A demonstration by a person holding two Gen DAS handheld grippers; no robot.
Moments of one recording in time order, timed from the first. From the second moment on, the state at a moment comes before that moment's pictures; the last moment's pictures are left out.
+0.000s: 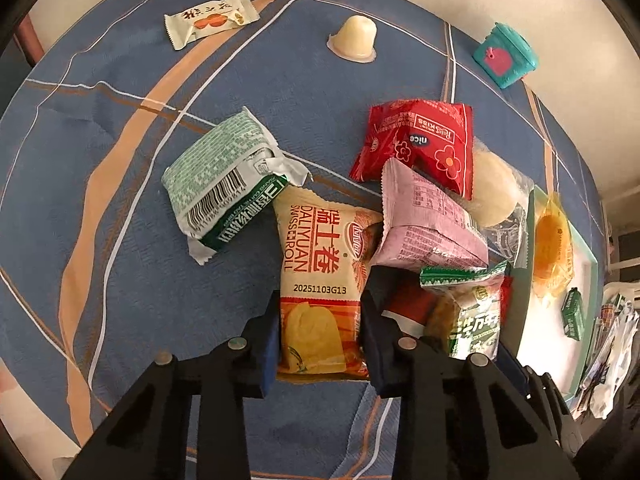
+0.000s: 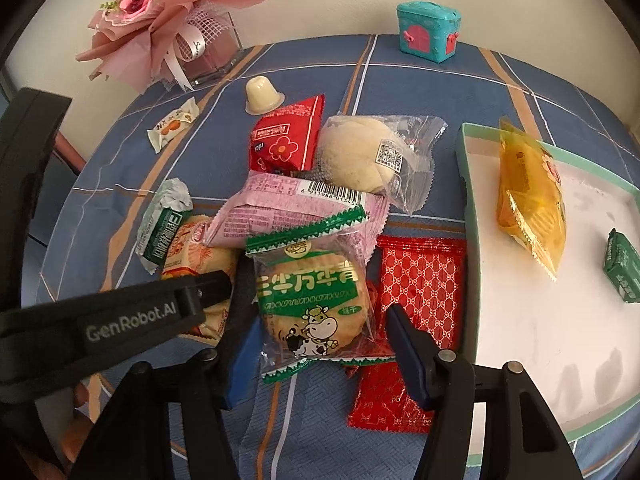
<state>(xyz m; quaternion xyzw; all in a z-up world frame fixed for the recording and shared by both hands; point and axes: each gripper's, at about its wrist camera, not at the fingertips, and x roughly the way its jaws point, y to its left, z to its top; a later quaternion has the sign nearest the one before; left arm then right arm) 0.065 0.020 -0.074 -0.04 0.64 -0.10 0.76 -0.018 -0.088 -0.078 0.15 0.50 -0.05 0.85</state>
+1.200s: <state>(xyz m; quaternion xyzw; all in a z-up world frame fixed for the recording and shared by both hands) 0.049 0.041 0.006 -0.10 0.55 -0.10 0.82 -0.047 -0.124 -0.025 0.23 0.47 -0.06 0.85</state>
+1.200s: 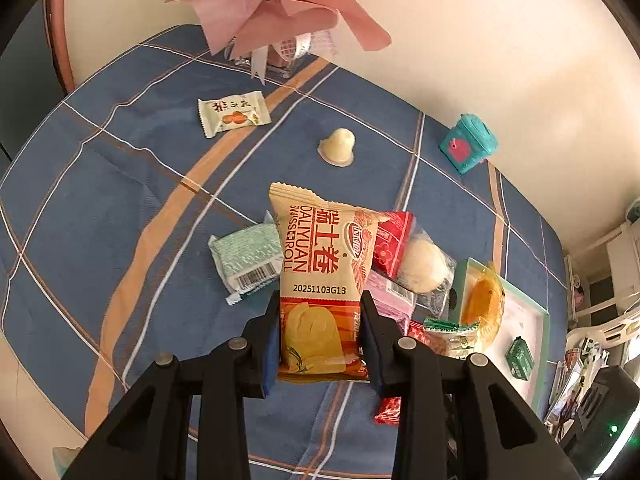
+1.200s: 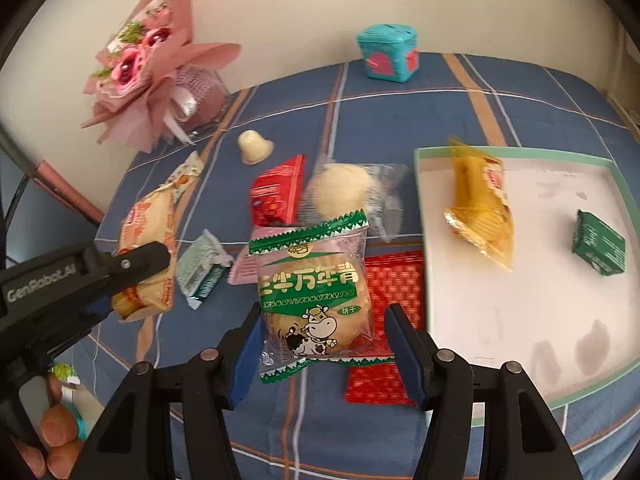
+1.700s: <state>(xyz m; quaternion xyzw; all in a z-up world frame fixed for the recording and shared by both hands) 0.015 -0.045 0.004 -0.04 0.55 -0.16 0.82 -0.083 -0.211 -0.024 0.28 0.46 -0.17 0.83</state>
